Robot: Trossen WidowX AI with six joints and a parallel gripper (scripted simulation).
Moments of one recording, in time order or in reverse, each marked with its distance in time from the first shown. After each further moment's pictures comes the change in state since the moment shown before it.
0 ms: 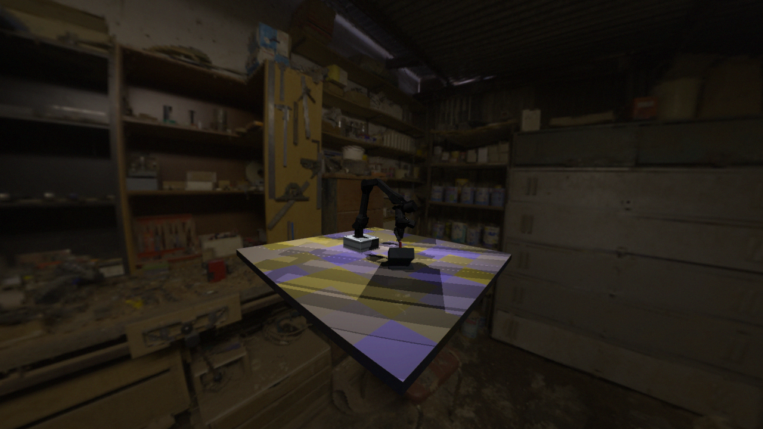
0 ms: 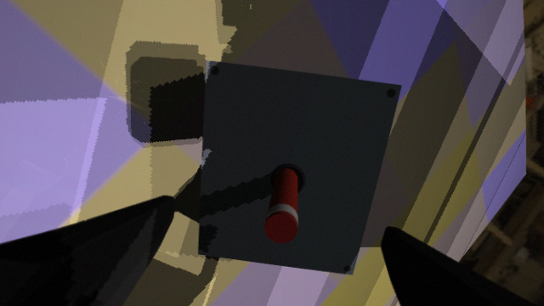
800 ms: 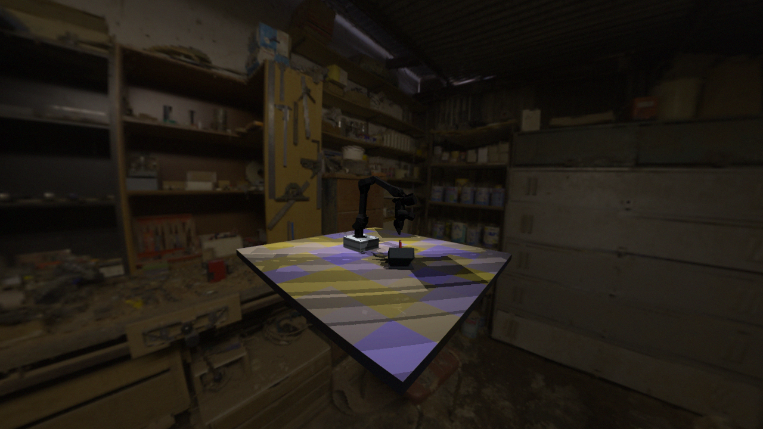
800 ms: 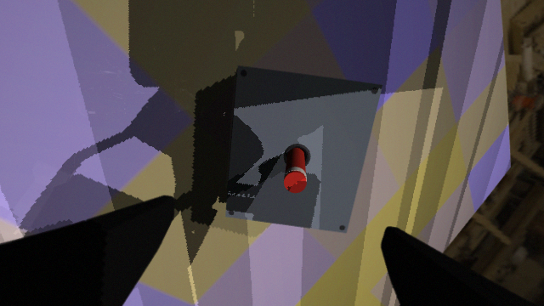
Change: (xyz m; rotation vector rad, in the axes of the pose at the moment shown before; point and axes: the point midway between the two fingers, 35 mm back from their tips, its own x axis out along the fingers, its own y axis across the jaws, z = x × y) arm -0.052 0.009 0.000 -0.005 0.005 0.002
